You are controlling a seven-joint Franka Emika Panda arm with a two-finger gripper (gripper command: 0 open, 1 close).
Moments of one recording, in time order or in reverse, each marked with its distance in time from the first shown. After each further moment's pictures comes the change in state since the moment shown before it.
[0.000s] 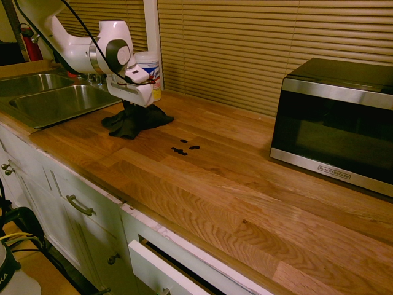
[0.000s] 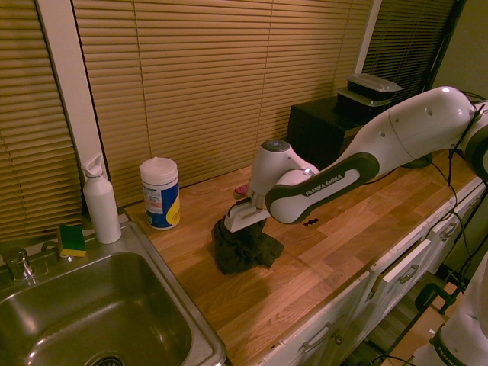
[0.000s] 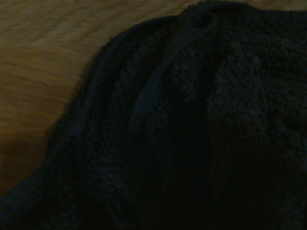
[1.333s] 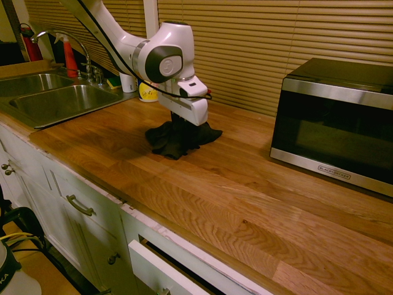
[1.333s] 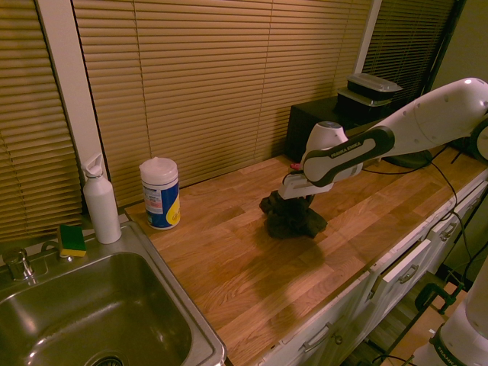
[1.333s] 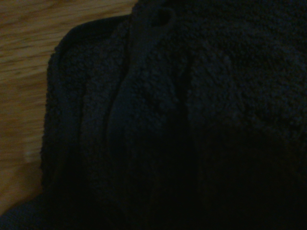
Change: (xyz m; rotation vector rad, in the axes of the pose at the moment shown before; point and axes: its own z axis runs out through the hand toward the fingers) arm 0.171 0.150 -0.005 -0.021 -0.039 0.197
